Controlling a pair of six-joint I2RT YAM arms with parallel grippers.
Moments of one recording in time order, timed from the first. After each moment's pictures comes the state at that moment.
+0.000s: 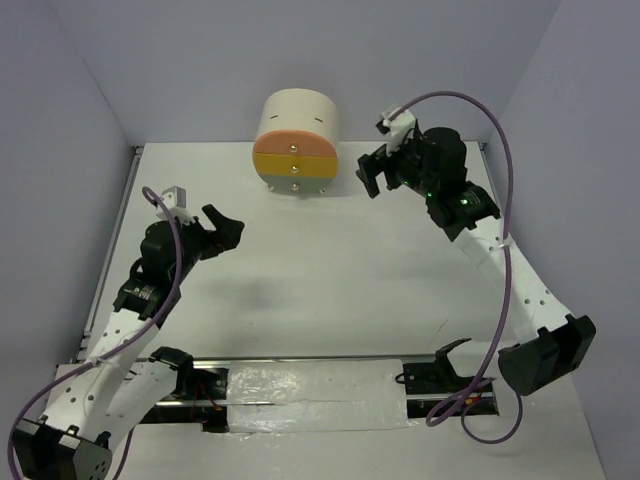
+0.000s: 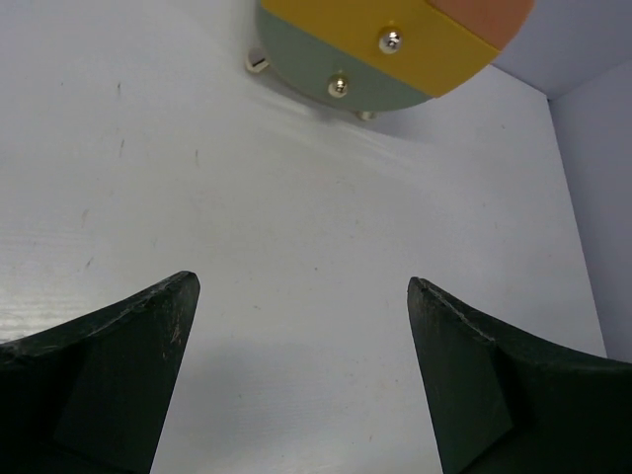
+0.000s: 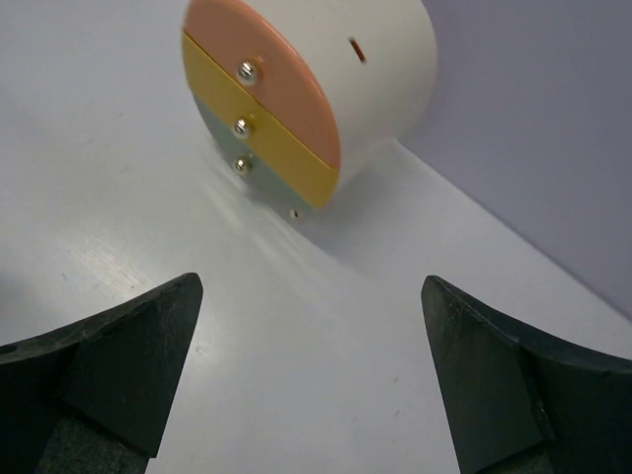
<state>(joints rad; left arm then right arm) -0.26 0.76 0.66 -0.21 -0.03 -0.60 0.44 1.30 1.40 -0.32 -0.18 -0.29</state>
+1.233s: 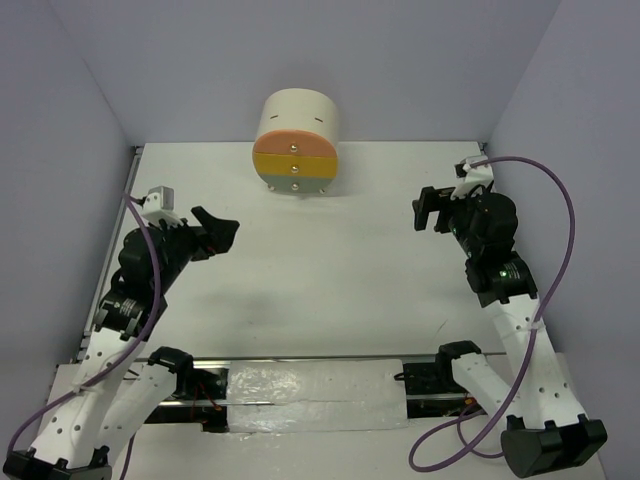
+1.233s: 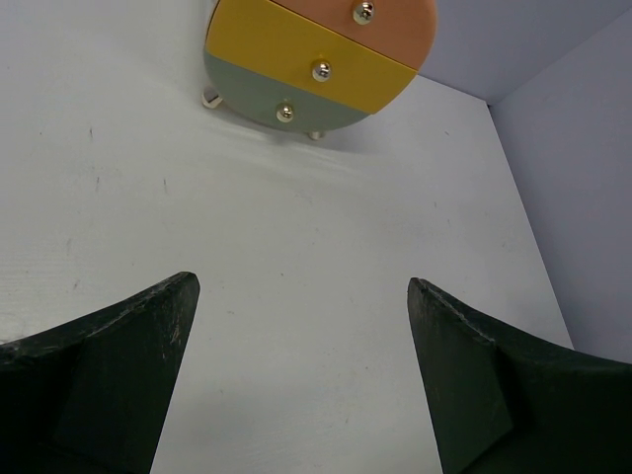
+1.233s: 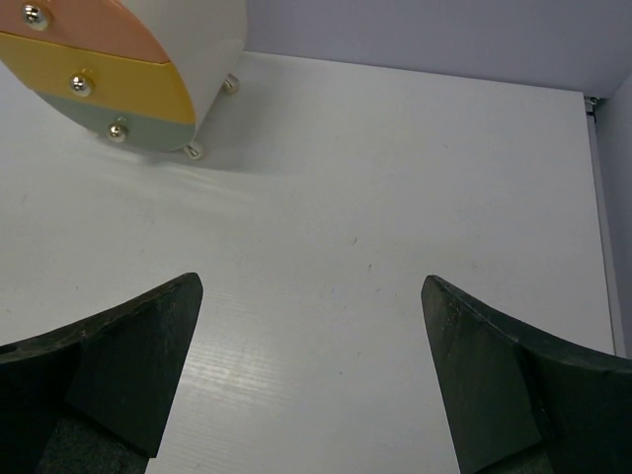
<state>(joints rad) -0.26 0.64 0.76 -0.32 0.04 -0.56 0.13 0.80 0.92 -0.32 -0.04 0.02</state>
